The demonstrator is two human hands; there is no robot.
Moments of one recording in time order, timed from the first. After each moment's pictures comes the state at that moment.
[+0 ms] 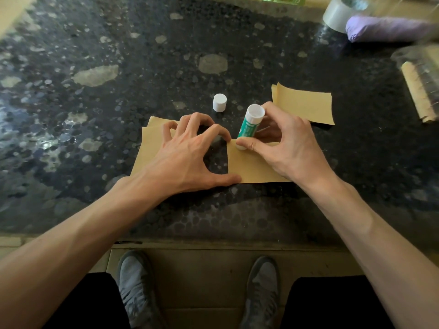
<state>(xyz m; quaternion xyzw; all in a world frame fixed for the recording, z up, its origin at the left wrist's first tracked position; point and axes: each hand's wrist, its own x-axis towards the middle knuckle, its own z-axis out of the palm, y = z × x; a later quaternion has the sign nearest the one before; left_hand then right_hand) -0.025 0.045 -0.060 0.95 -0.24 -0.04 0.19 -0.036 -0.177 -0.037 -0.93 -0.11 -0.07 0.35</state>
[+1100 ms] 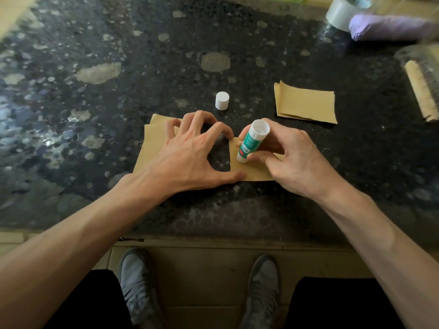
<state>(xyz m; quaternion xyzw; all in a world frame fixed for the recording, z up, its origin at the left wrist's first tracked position) -0.027 0.043 -0.061 0.95 -0.25 -0.01 0.18 -0.056 -0.181 -0.029 -0.92 -0.14 0.06 0.37</state>
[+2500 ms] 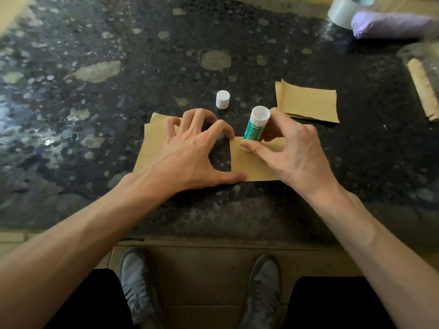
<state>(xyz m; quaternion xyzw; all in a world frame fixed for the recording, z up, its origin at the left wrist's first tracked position) -0.023 0.041 -0.063 0.95 -0.24 -0.03 0.18 -0.053 -0.174 -0.042 -0.95 -0.09 -0.09 0.29</state>
